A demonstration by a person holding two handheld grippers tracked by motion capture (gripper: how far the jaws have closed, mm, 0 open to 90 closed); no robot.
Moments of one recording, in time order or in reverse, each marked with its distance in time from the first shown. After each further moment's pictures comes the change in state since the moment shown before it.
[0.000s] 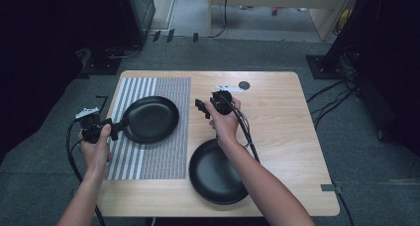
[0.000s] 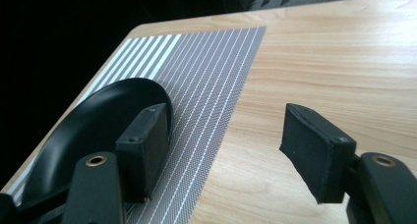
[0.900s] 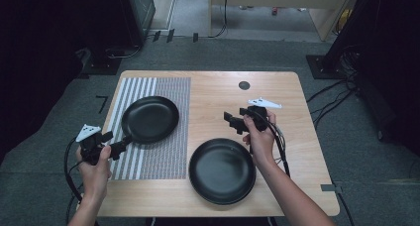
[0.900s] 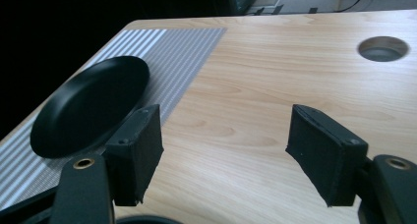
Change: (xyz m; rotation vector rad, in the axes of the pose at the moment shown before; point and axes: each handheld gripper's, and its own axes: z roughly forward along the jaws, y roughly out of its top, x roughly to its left) left arm -0.036 -0.041 -0.047 -0.029 -0.010 0.121; right arm -0.045 -0.025 -0.105 -0.038 -0.022 -0.094
